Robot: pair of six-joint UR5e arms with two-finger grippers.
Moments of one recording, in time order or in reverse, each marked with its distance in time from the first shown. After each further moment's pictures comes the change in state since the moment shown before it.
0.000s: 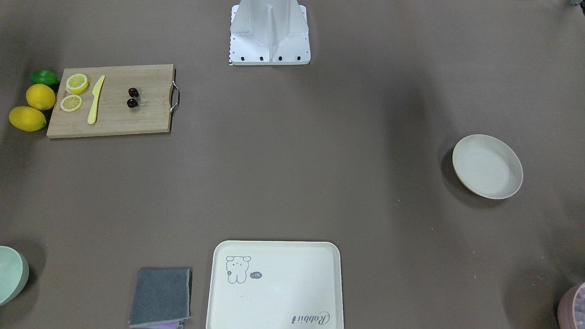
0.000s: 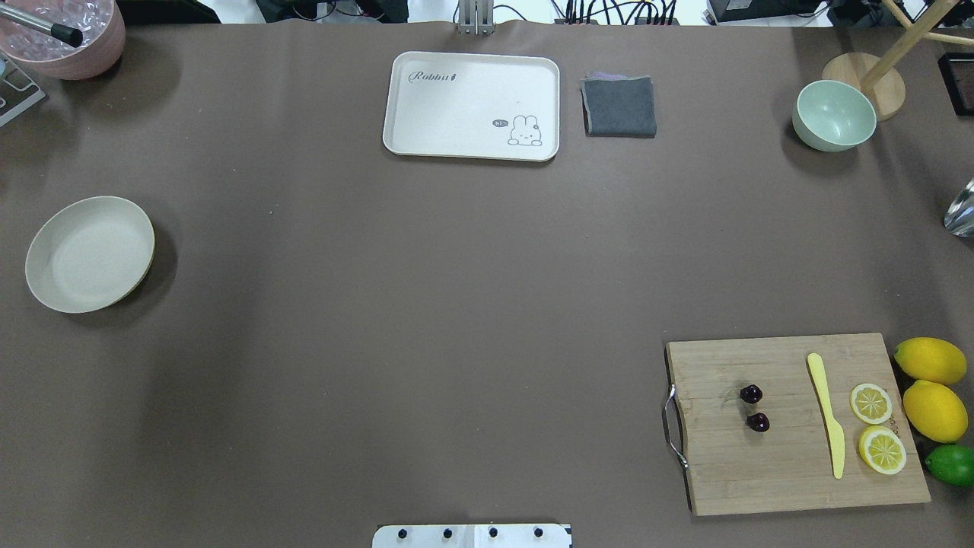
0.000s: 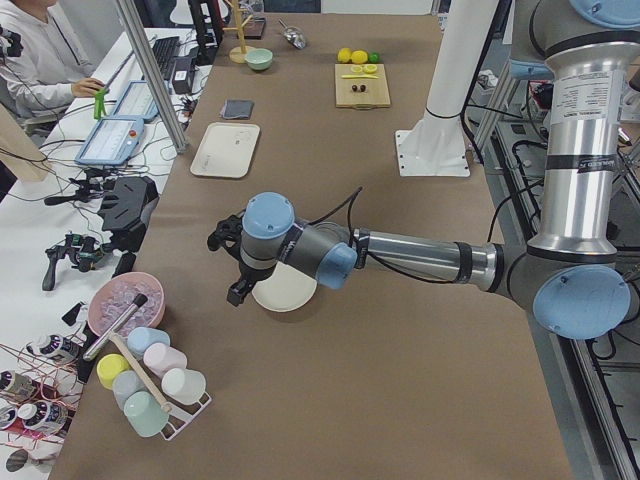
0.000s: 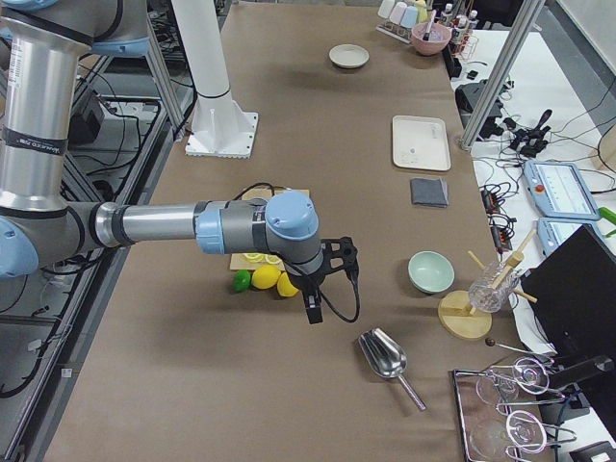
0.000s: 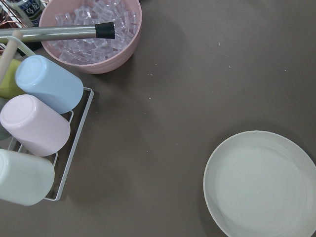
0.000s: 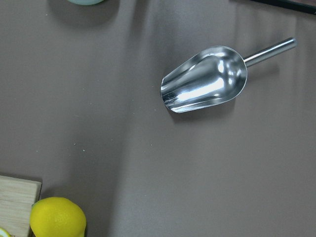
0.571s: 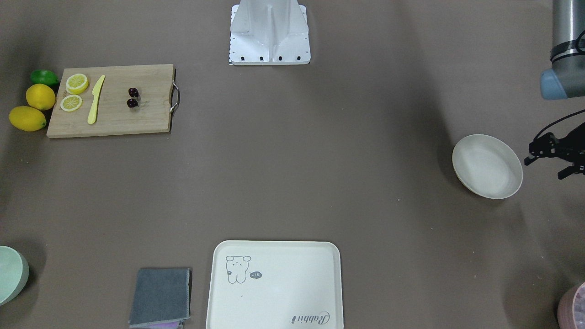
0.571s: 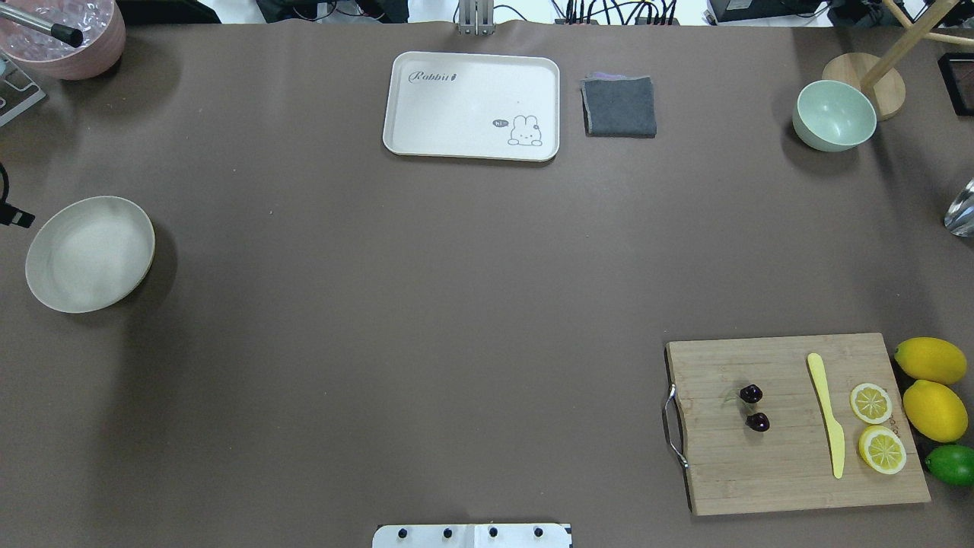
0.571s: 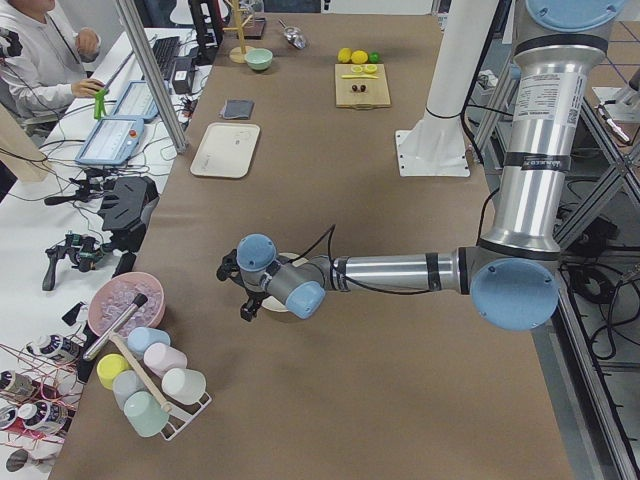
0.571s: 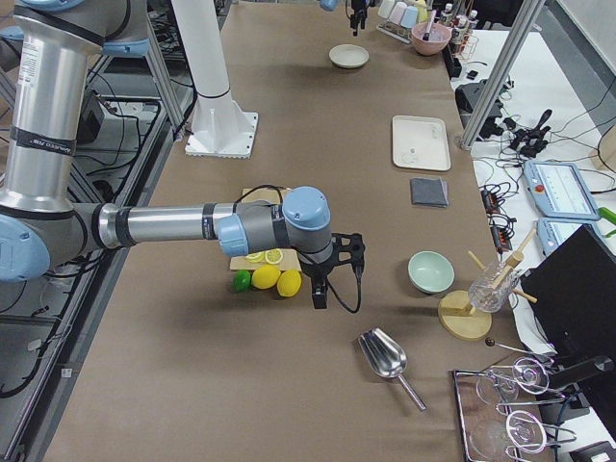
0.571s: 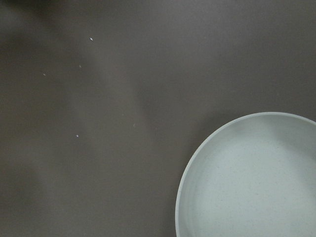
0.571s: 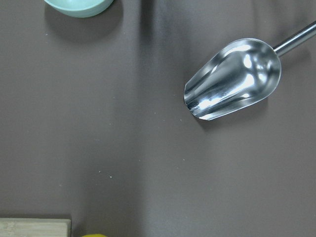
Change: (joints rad) left arm 0.238 -0.086 0.327 -0.338 0.055 -0.303; right arm -0.163 0.000 -0.025 0.177 -0.008 0.367
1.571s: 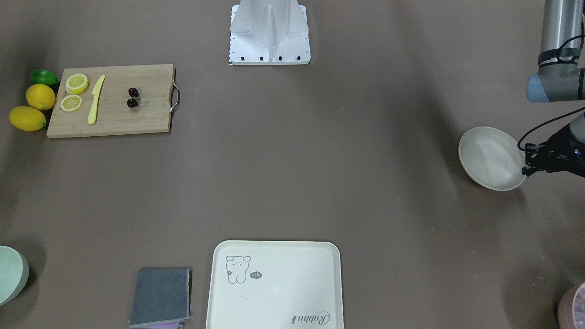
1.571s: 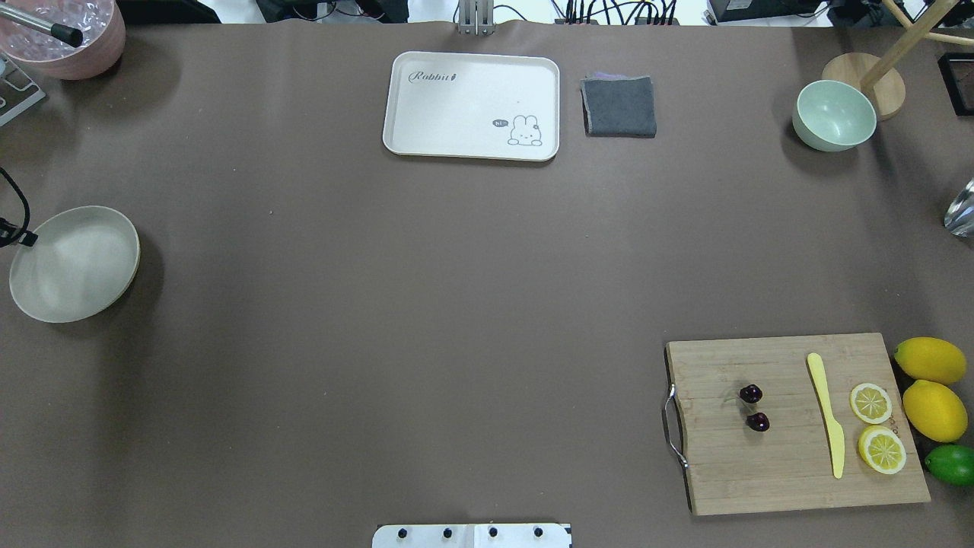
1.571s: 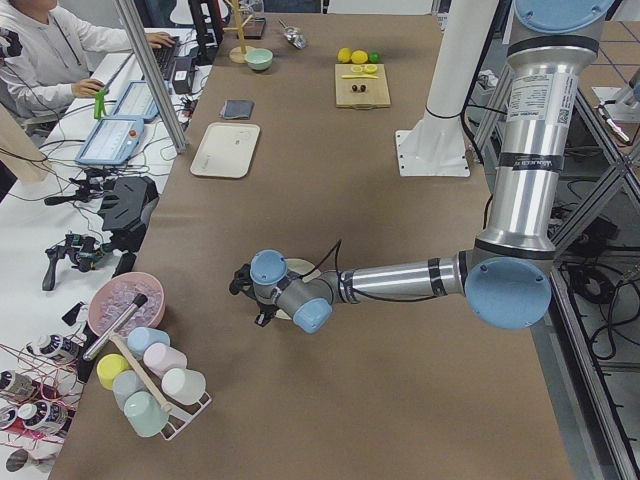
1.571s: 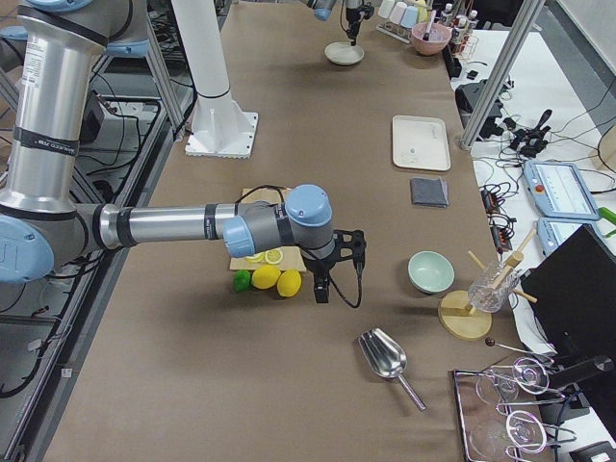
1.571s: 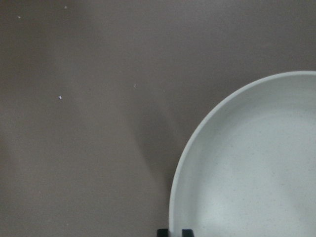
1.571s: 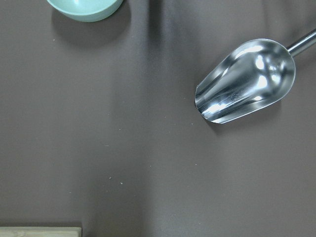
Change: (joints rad) left arm 0.052 0.016 0.059 -0.091 0.037 -0.059; right arm -0.023 0.001 -0.003 0.033 -0.001 0.047
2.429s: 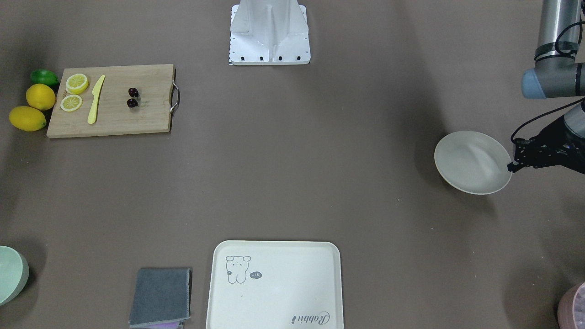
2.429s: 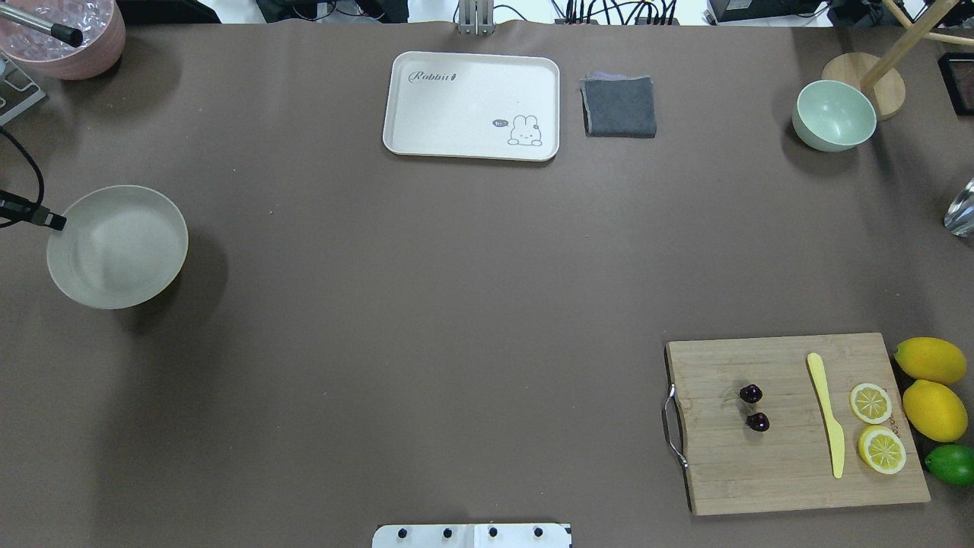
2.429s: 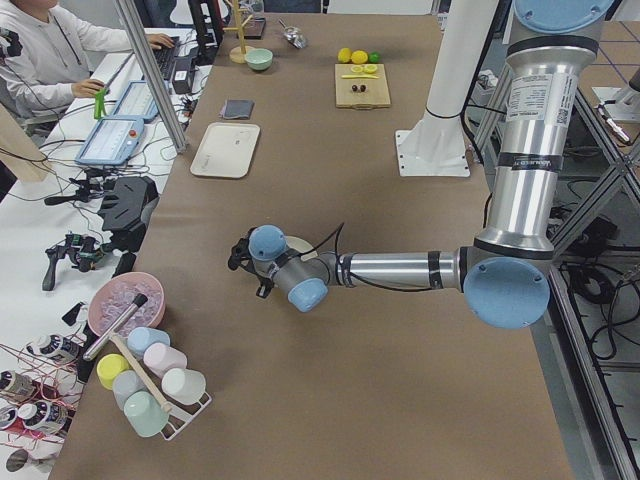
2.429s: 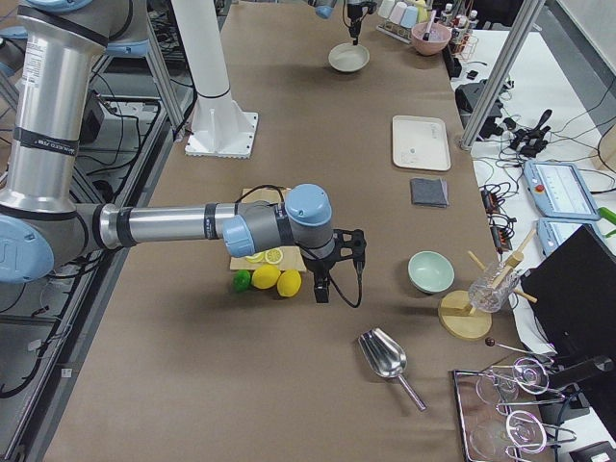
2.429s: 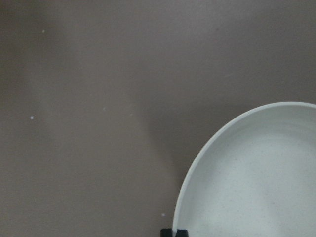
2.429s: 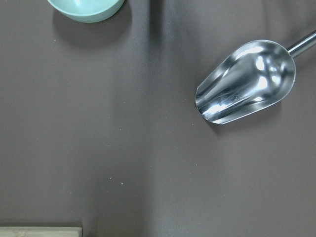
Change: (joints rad) left arm 0.005 -0.004 -0.158 -0.002 -0.098 -0.259; right arm 0.000 0.000 0.003 0.000 0.000 -0.001
